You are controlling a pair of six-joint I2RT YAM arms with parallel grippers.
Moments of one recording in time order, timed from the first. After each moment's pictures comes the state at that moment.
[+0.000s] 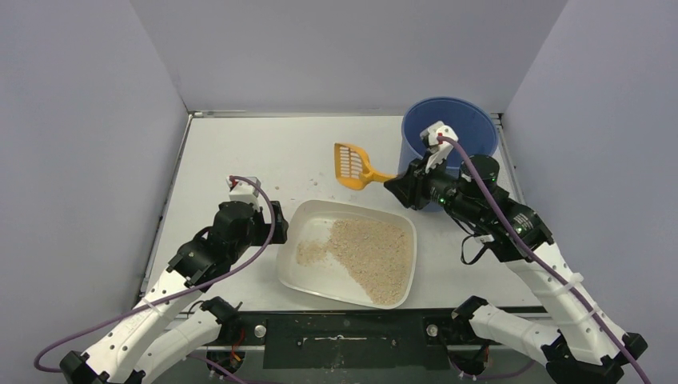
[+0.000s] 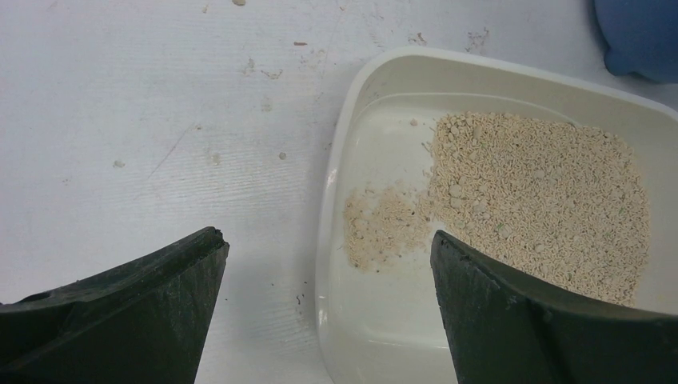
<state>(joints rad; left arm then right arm) -0.63 0.73 0.74 -0.62 -0.30 -0.49 0.63 0.95 1.31 -0.59 -0.15 0.14</state>
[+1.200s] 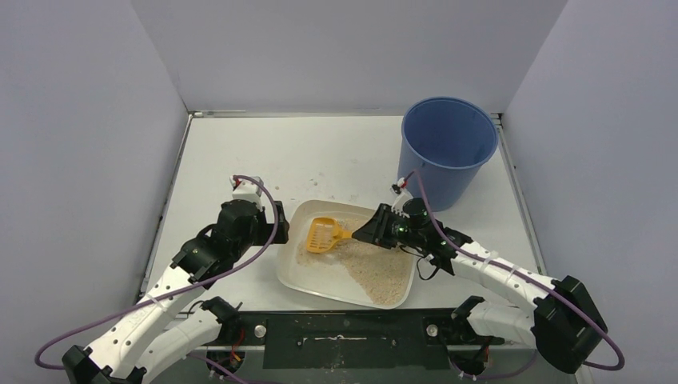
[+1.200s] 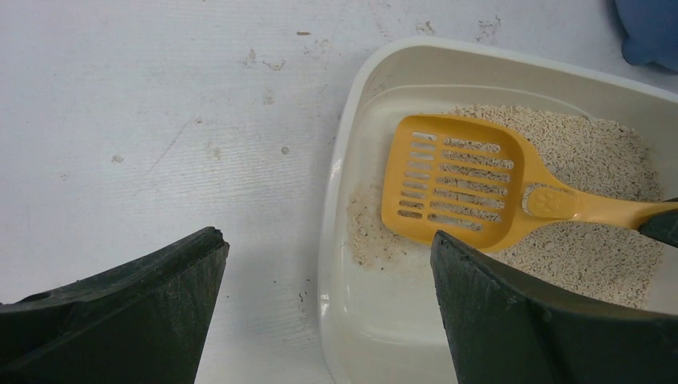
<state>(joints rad) -0.63 0.76 0.74 -0.62 -0.30 -0.48 0.67 1.08 0.55 0.01 -0.32 0.93</state>
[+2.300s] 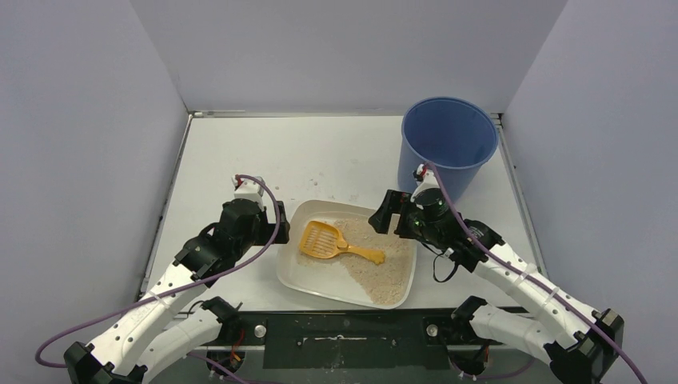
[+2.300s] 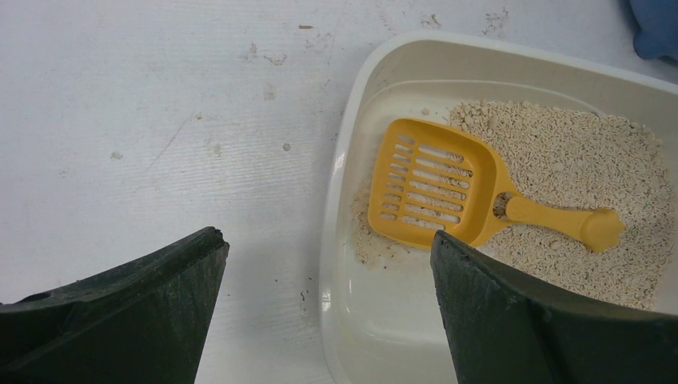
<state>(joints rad) -0.63 0.78 0.74 -0.62 -0.30 -0.49 0.69 0.94 0.80 -0.49 0.04 0.71</state>
